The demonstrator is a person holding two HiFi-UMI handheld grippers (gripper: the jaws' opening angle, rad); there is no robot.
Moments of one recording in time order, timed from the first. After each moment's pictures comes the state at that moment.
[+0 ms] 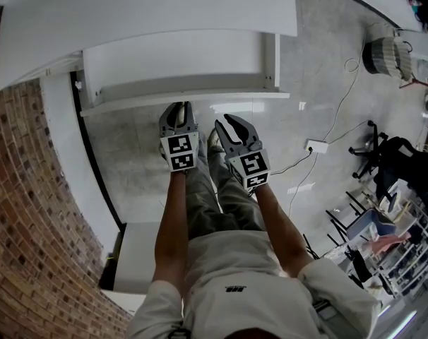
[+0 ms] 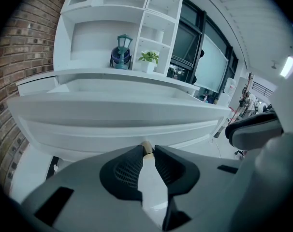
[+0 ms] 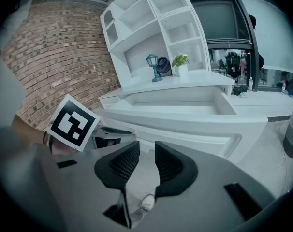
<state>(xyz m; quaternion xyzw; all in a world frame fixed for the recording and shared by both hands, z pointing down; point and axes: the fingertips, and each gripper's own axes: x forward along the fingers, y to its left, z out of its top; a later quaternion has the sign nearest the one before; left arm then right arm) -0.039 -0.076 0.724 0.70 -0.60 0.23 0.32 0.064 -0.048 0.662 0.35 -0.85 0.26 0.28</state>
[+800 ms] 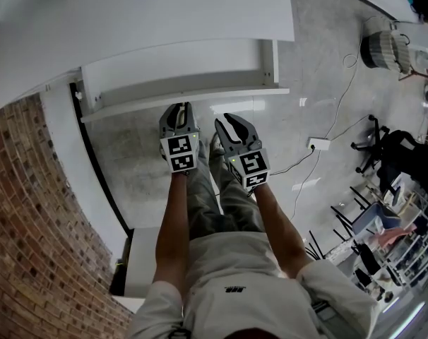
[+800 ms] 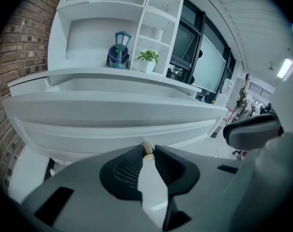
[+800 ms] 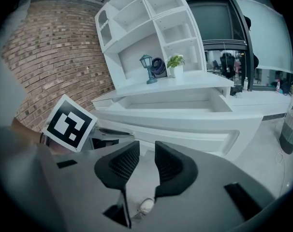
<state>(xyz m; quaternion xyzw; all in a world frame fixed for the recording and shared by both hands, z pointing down) -0.044 -0.105 0.724 0.71 -0.58 0.23 0.32 0.055 -0.077 0.662 0.38 -0.85 0.26 0.26</state>
